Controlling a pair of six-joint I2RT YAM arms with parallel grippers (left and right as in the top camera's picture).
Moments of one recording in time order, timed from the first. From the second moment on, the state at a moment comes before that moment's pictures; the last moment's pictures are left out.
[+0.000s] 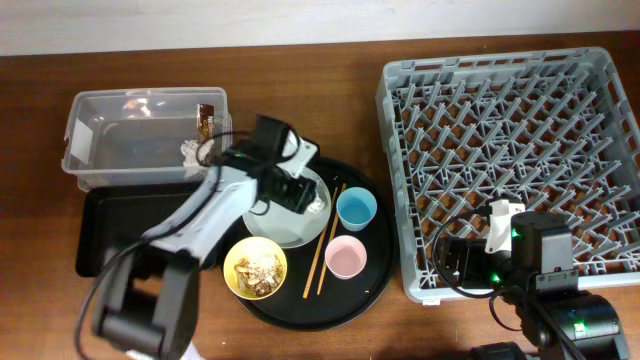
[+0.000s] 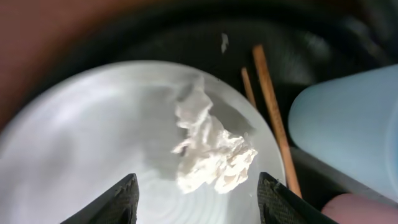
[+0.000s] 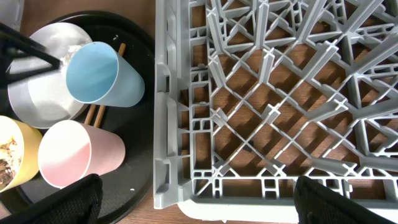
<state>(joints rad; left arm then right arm) -0.39 1.82 1.21 -0.60 0.26 0.13 0.10 0.72 0.83 -1.03 -0.14 0.22</state>
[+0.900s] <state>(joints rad) 0.02 1.57 1.27 -0.51 0.03 0.14 0.10 0.72 0.83 -1.04 -0.14 0.22</state>
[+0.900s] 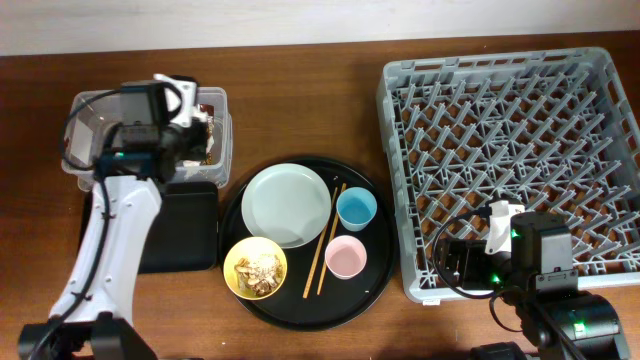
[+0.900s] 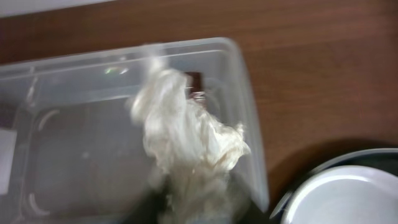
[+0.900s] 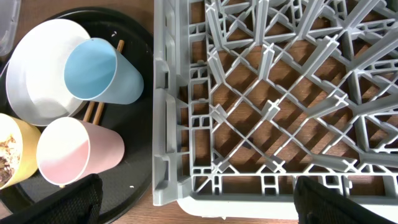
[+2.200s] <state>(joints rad) -0.53 1.54 0.84 -0.71 0.10 -0.35 0.10 0.72 0.83 -1.06 -0.14 0.22</state>
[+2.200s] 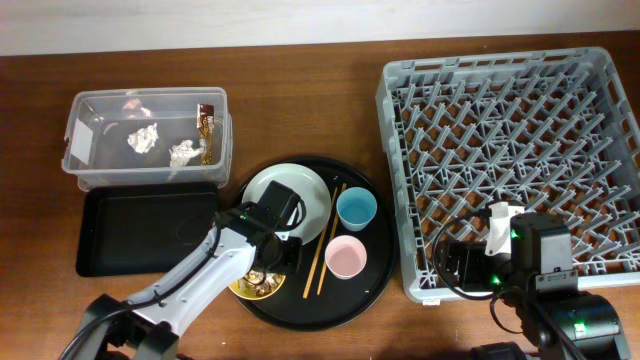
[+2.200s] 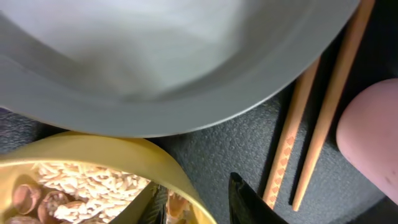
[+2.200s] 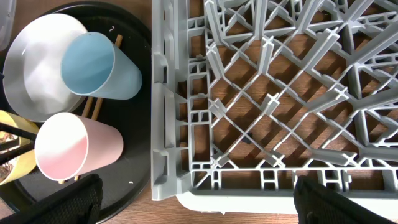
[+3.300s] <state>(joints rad) -0.35 1.30 1.02 -0.87 -0.01 -0.28 0.10 0.72 0.83 -1.06 -0.14 0.22</state>
